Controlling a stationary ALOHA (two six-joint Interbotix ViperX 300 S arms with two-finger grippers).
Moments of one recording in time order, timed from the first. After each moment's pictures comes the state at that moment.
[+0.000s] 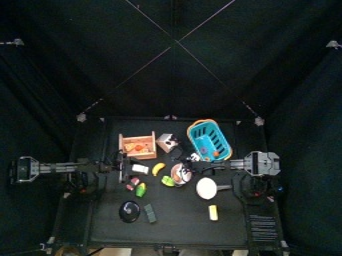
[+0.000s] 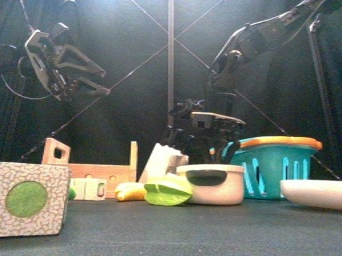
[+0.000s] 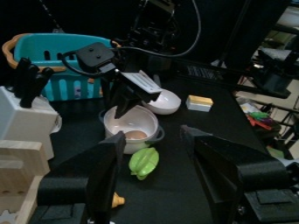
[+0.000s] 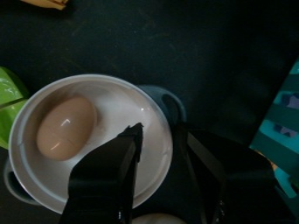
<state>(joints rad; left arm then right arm) 0.27 -0.60 1.21 0.48 -0.55 -0.56 -0.14 0.15 0.41 -0.35 0.81 0.80</state>
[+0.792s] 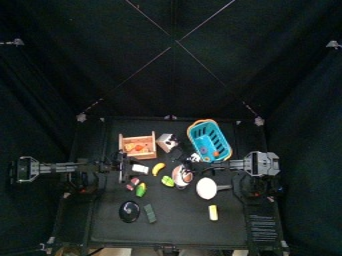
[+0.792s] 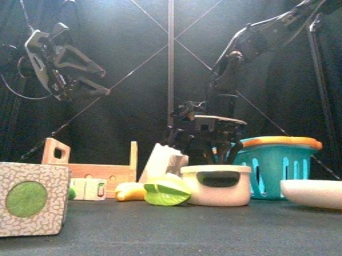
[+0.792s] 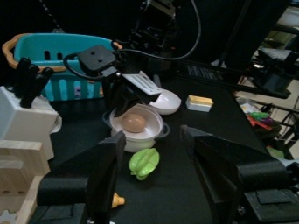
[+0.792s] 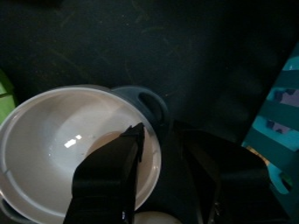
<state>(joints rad) 0.27 -0.60 1.21 0.49 -0.55 -0.56 -0.13 0.15 0.40 -0.37 0.85 0.80</state>
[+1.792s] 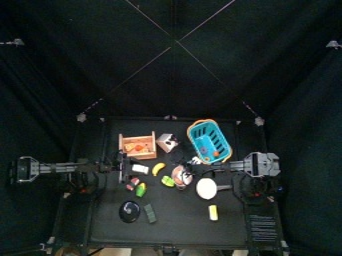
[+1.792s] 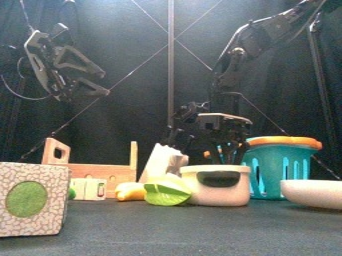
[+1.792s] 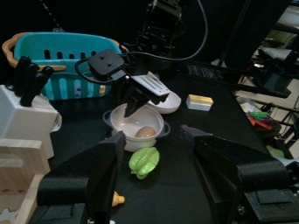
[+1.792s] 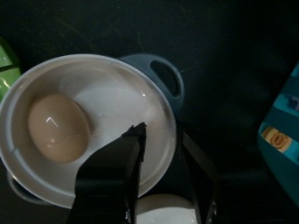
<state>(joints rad) 0.27 -0.60 1.21 0.49 -0.55 -0.56 -0.11 0.15 0.43 -0.30 0.86 0.81</state>
